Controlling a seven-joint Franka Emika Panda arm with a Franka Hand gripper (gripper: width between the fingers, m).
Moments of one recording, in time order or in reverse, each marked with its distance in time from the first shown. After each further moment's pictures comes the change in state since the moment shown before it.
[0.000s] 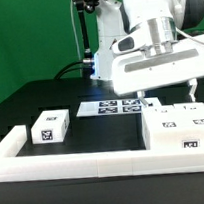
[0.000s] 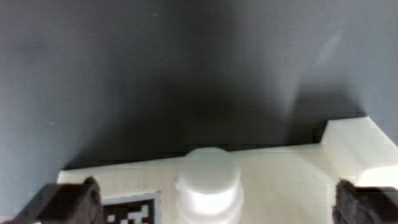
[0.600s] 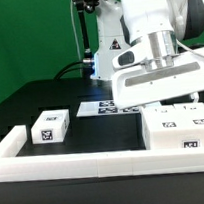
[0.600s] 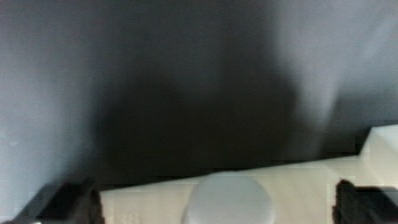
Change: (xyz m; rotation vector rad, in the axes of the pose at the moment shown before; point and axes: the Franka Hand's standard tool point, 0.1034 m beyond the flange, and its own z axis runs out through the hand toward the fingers) arm 0.006 0.003 0.024 0.008 -0.004 0.018
